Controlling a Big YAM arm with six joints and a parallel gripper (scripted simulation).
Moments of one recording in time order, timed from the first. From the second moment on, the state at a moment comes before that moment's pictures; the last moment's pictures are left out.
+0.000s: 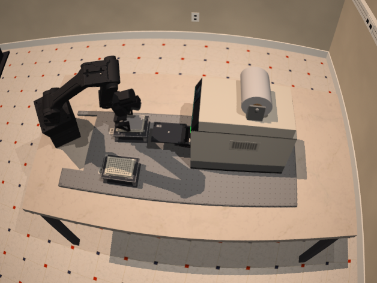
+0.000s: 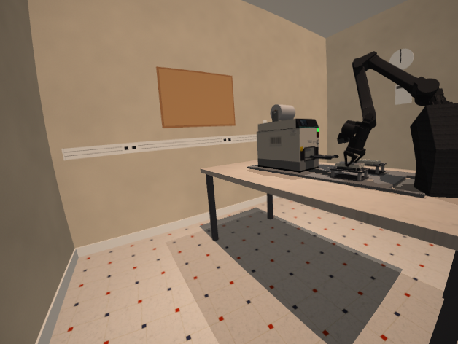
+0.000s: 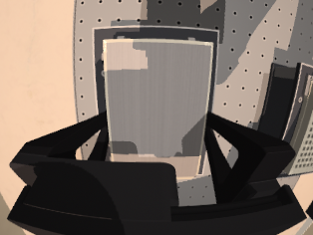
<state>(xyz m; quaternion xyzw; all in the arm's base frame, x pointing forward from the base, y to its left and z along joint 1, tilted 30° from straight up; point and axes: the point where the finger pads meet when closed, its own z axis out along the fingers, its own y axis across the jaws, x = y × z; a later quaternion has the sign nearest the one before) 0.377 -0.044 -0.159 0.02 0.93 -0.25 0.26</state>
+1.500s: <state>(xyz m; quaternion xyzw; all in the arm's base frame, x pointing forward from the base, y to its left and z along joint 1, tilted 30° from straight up) 0.374 -0.043 -0.161 0.01 0.93 -0.25 0.26</state>
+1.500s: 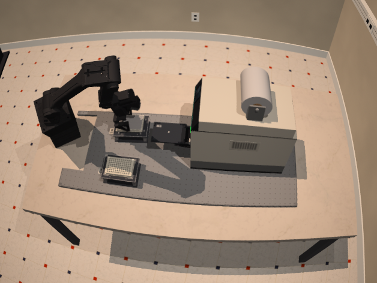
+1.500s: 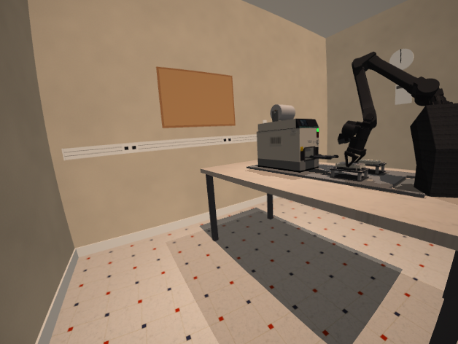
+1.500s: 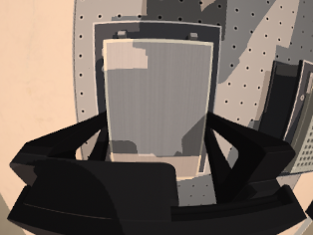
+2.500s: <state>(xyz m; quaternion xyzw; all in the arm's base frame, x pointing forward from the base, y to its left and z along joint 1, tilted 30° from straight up) 0.376 -0.045 -0.164 0.01 0.93 -0.25 0.26</state>
